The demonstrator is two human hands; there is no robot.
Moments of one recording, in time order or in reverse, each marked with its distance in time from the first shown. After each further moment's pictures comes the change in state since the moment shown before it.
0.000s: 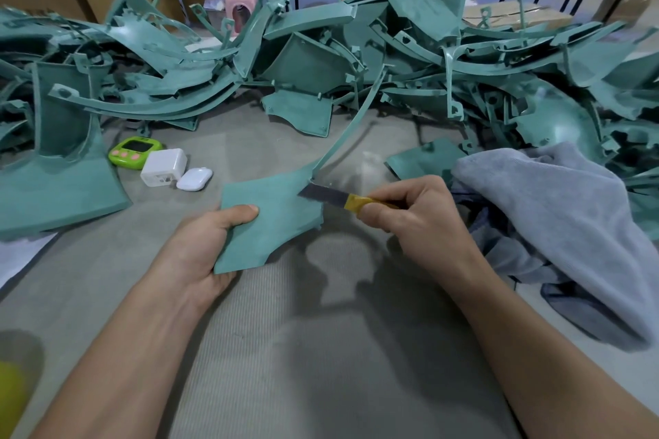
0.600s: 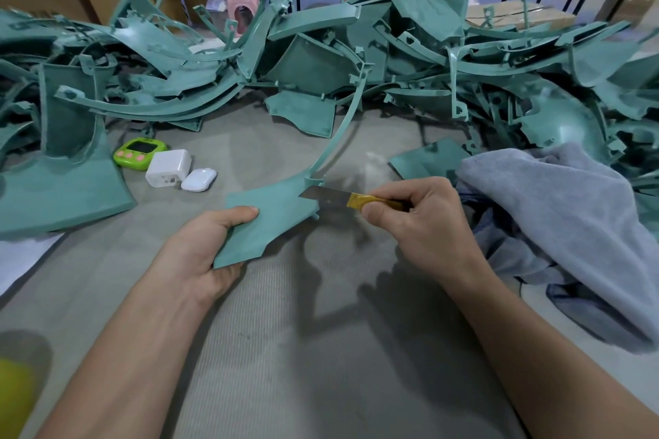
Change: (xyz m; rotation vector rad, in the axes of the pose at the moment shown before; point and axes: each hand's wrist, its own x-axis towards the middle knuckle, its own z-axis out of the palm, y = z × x) left_hand -0.006 0.008 0.002 -0.086 -0.006 -0.104; right_hand -0.001 0.004 0.004 -0.054 0.043 -0.109
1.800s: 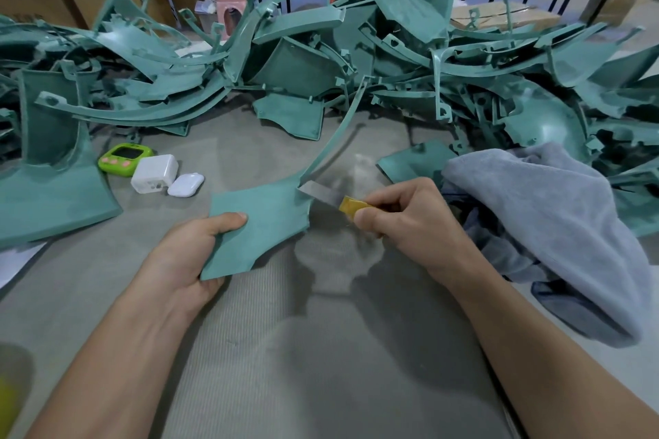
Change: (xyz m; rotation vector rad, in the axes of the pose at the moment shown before) left_hand 0.001 -0.004 -0.001 0.138 0.029 0.093; right_hand 0.004 0.008 -0.010 0.101 -0.131 0.137
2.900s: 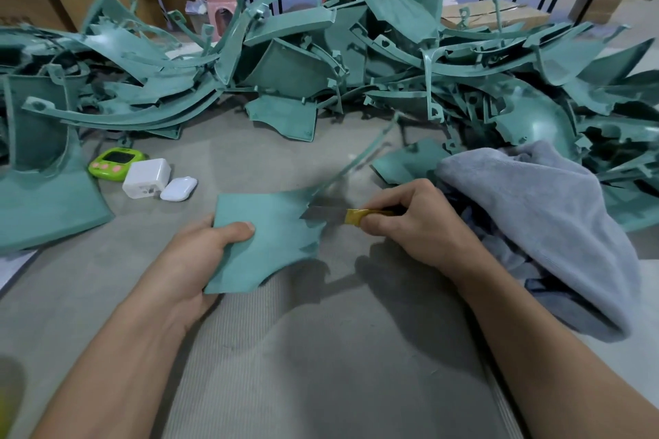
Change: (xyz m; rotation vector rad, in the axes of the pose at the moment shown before) left_hand 0.007 -0.009 -0.004 0.211 -0.047 0.073; right_hand 0.002 0.003 -0.016 -0.176 -0.039 0.008
